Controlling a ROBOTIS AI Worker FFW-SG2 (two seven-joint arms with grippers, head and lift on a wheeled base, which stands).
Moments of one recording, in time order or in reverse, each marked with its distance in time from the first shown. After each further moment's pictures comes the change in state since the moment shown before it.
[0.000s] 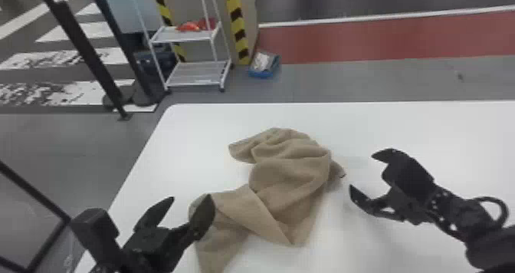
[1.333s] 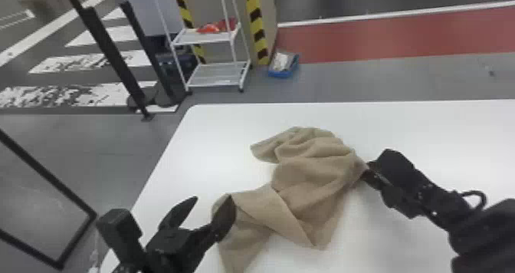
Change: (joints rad) left arm 0.028 -0.002 -0.001 -0.026 -0.001 0.000 -0.012; right arm -0.136 0.072 0.087 0.219 0.007 0.045 -0.102
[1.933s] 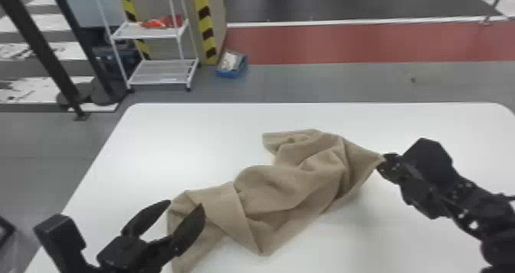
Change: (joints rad) left arm -0.027 0.010 -0.031 -0.008 -0.001 0.087 -0.193; right arm 0.263 -0.106 -0.267 -0.483 0.041 0.178 0.129
